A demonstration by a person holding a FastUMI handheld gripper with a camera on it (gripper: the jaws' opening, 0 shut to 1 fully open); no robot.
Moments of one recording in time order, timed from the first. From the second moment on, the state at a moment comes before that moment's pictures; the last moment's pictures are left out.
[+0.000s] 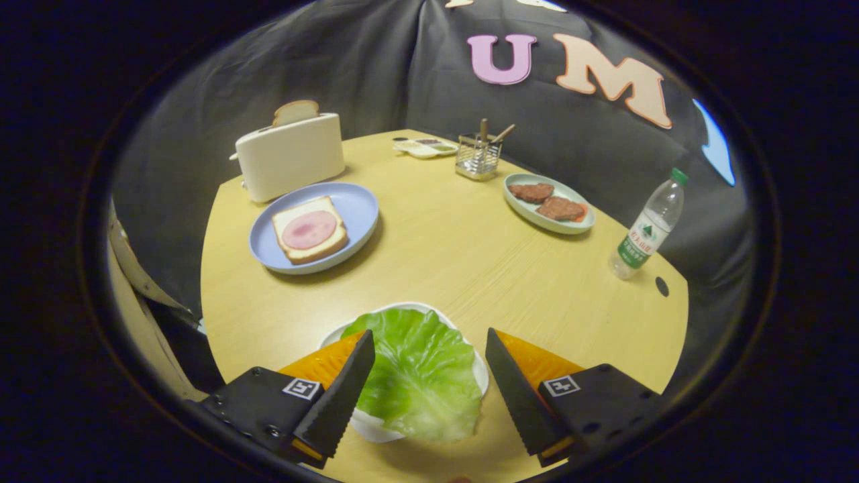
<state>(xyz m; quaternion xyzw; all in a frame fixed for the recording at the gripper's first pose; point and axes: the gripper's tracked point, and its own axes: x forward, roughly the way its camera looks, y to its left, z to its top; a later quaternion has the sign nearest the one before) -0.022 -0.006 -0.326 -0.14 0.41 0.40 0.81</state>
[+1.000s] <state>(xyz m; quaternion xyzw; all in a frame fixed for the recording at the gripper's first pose) -0.049 0.002 -0.360 -0.16 0.48 0.41 0.76</state>
